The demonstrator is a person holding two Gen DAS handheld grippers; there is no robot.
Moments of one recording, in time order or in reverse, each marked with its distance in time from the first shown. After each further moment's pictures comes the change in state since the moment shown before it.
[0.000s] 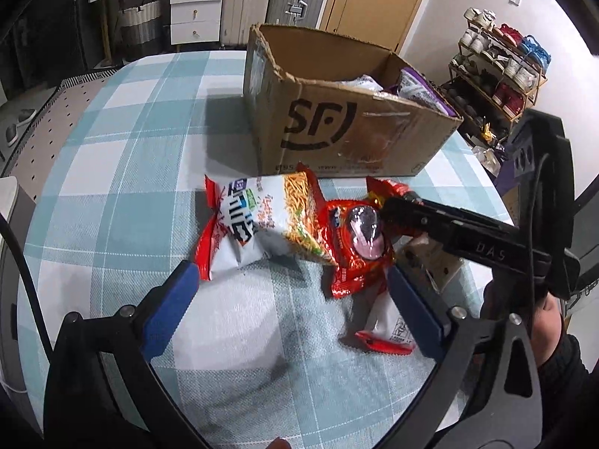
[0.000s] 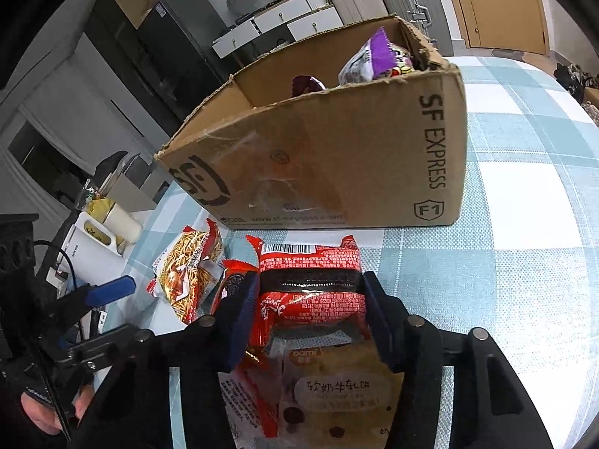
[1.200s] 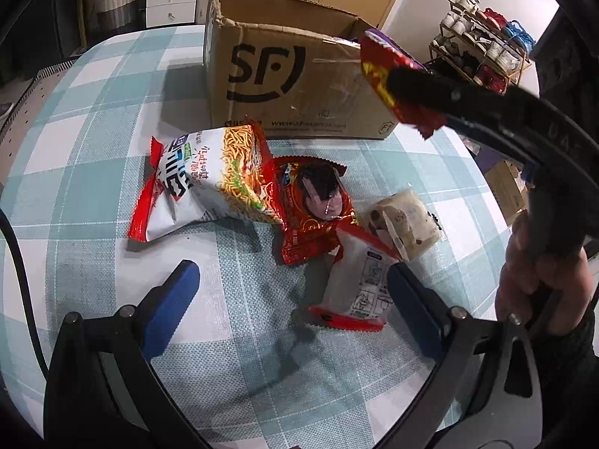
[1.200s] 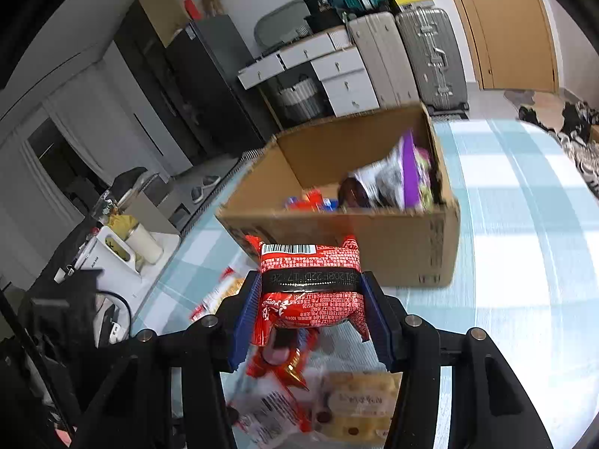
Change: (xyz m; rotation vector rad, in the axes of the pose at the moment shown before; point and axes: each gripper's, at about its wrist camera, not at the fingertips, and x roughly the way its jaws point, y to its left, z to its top) left arm 0.018 -0.023 -0.022 0.022 0.074 -0.092; right arm -0.066 0.022 0.023 -0.093 -0.150 0.042
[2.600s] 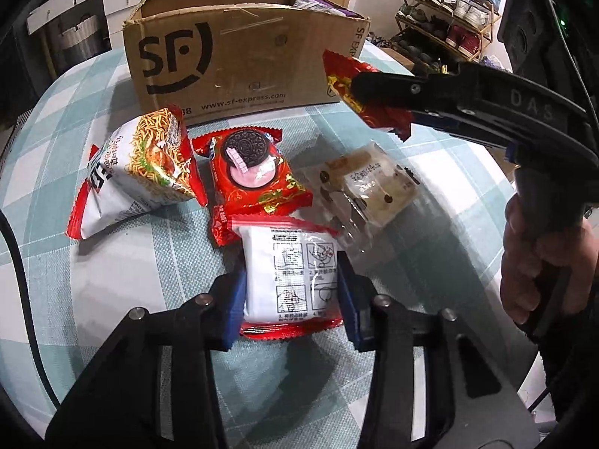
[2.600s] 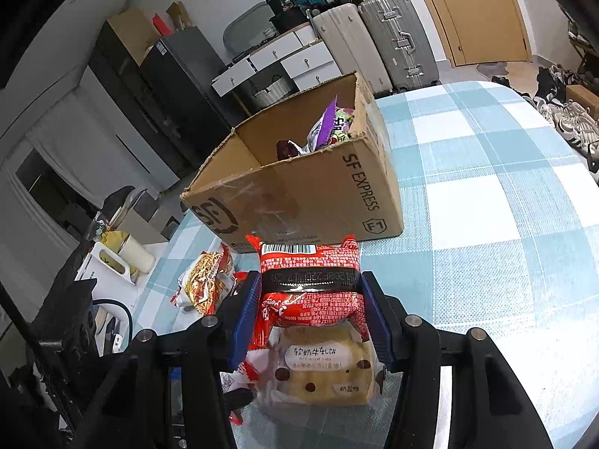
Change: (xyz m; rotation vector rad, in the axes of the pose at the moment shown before) left arm 0.022 -0.046 -0.028 0.183 0.005 0.008; right arm -0.016 -0.045 -0.044 0.137 0.014 -0.031
